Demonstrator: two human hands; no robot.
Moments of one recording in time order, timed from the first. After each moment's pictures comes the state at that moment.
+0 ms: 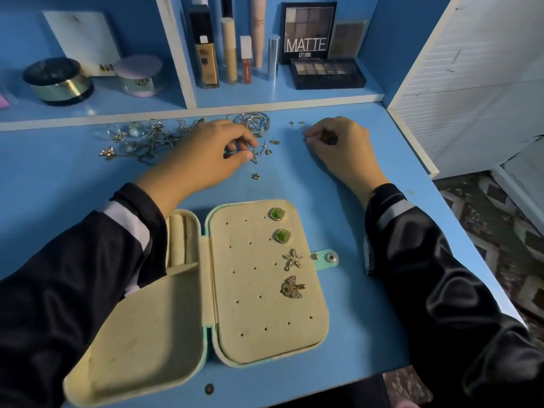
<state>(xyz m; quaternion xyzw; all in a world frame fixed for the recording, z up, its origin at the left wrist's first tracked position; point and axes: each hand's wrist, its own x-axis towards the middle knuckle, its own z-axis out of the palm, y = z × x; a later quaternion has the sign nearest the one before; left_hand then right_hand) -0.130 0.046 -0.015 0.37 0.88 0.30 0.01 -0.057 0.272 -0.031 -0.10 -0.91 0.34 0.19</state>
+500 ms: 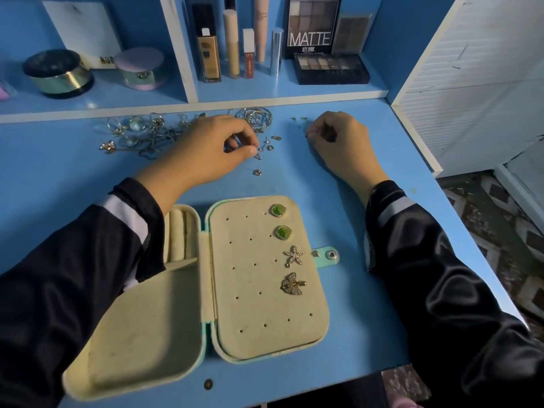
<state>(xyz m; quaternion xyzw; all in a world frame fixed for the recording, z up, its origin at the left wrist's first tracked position) -0.129 0.046 -0.014 0.36 0.87 0.32 0.03 -0.061 0.271 -0.035 -0.10 -0.92 0.34 0.18</state>
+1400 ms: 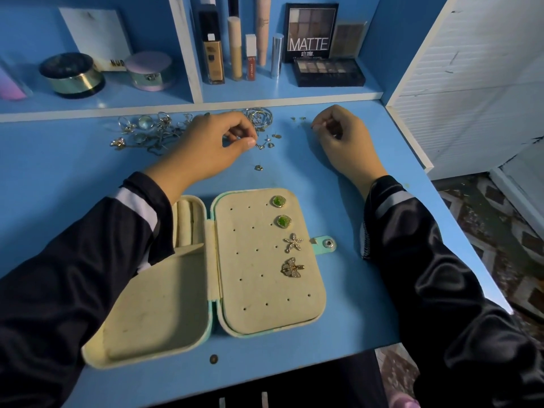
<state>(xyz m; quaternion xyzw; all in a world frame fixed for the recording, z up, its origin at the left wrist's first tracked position) -0.126 0.039 -0.016 0.36 0.86 0.37 0.01 -0.049 0.271 -0.029 -0.09 -0.88 0.42 0.20</state>
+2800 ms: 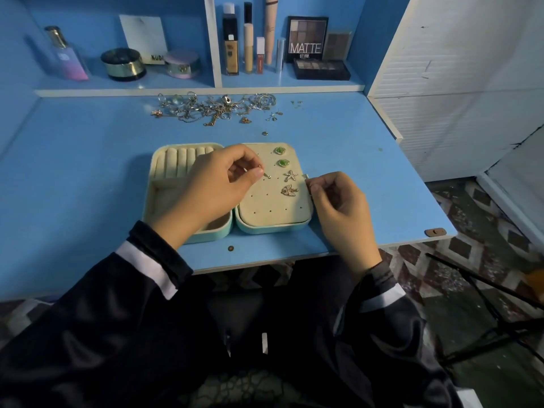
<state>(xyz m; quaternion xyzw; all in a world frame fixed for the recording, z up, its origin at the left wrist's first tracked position) 0.044 -0.015 -0.005 0.29 0.84 0.46 0.00 0.144 0.163 -0.038 -0.15 -0.79 0.54 0.24</state>
